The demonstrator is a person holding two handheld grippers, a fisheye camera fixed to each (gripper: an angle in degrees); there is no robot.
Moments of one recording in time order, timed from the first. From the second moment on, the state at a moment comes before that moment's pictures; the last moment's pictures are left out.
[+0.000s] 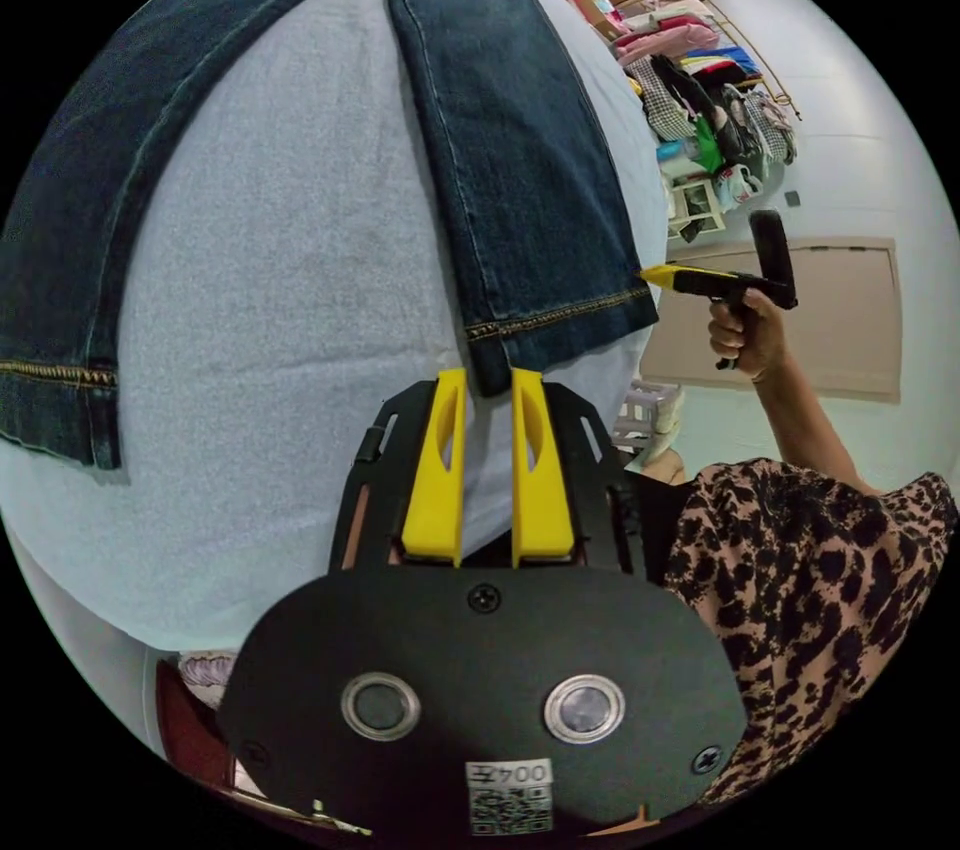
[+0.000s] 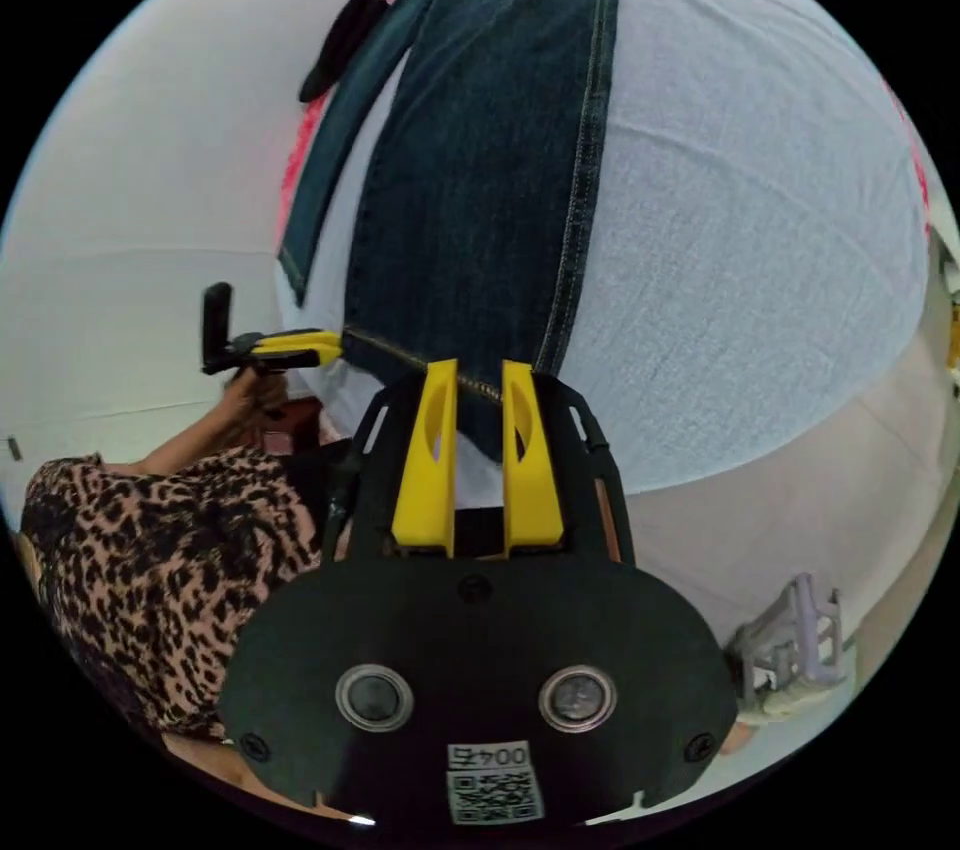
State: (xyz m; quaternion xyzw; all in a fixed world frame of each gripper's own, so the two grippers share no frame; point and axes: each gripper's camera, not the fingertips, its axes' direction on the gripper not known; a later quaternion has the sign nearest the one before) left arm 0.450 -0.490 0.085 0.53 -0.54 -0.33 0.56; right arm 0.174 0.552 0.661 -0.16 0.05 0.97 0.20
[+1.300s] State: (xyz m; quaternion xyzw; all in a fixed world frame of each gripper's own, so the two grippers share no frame) left arm 0.459 -0.459 0.097 0.57 -0.50 -0.33 0.56; right arm 0.059 0.498 0.640 -0.07 0.09 0.99 0.09
